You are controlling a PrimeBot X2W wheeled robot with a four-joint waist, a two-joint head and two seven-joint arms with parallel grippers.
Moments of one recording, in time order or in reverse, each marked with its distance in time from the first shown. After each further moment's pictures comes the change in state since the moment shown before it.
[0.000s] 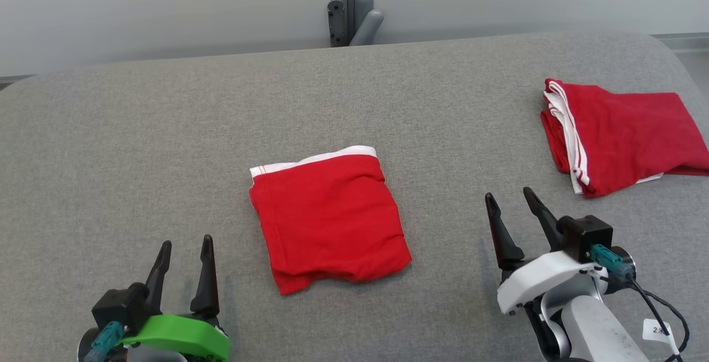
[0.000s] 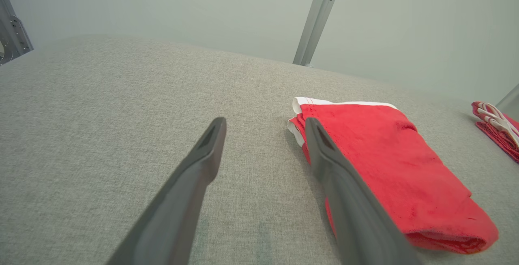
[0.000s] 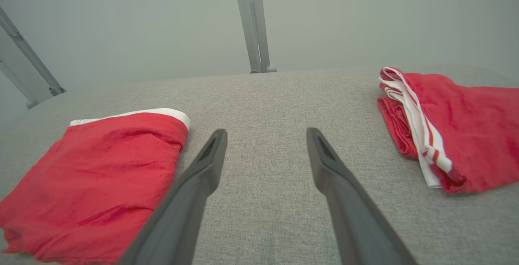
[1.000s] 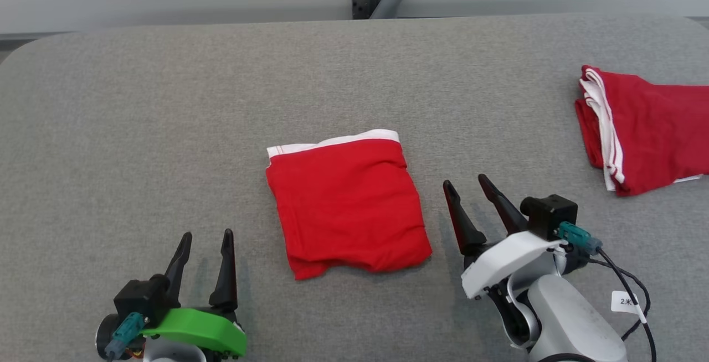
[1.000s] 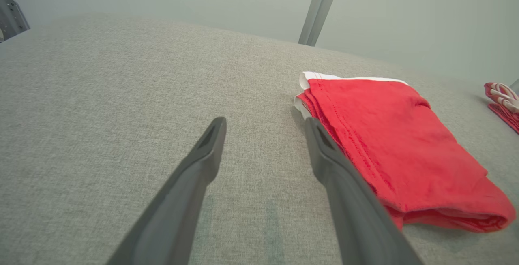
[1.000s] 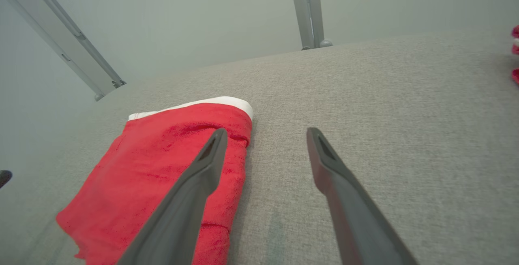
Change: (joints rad) left arm 0.003 -0.005 -0.023 -0.007 0.022 0.000 0.000; right arm -0.076 0.009 0.134 0.035 0.172 0.000 0.000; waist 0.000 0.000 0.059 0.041
